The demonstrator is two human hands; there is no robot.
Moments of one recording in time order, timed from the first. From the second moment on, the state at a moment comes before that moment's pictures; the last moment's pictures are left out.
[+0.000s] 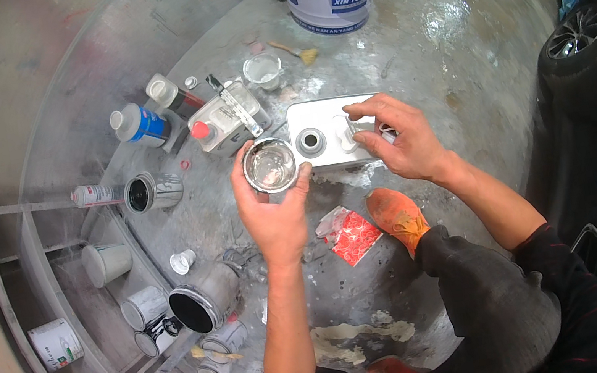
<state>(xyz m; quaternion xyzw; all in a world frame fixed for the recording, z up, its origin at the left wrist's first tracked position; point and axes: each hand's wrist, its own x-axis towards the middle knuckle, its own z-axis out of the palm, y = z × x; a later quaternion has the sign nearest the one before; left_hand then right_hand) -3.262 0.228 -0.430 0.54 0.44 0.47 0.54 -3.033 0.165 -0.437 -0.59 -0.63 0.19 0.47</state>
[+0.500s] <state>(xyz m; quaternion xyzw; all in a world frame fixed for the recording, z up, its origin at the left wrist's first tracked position) -3.246 0.238 -0.433 0.59 0.44 0.45 0.51 -3.026 0.168 -0.459 -0.60 -0.62 0.17 0.48</state>
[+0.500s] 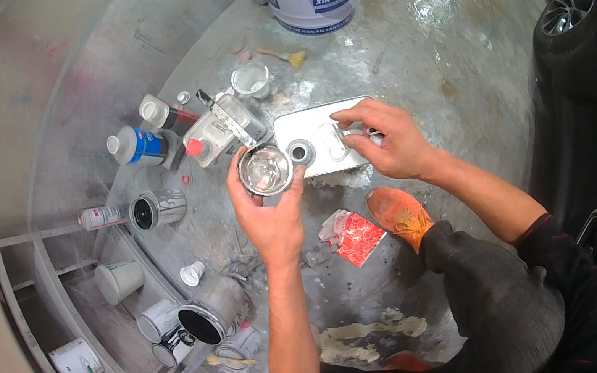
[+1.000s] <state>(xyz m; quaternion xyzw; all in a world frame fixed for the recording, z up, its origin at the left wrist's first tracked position) -3.237 0.237 -0.429 0.58 0.43 0.44 0.53 -3.023 0.168 -0.463 -0.59 -0.62 0.19 0.49</state>
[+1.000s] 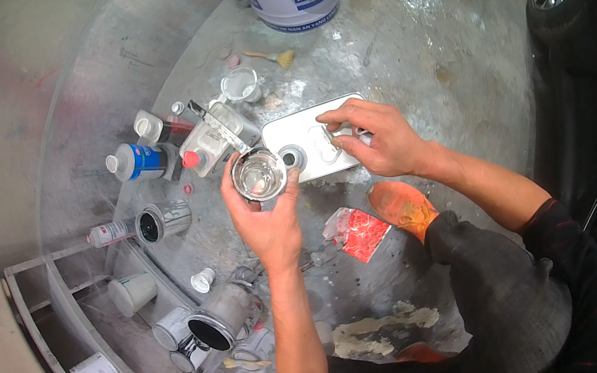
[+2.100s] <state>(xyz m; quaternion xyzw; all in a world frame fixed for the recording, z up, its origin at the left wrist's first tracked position) -3.235 0.237 -0.426 0.60 0.47 0.41 0.51 -3.023 0.169 -0.468 -0.59 -0.61 0.17 0.50</state>
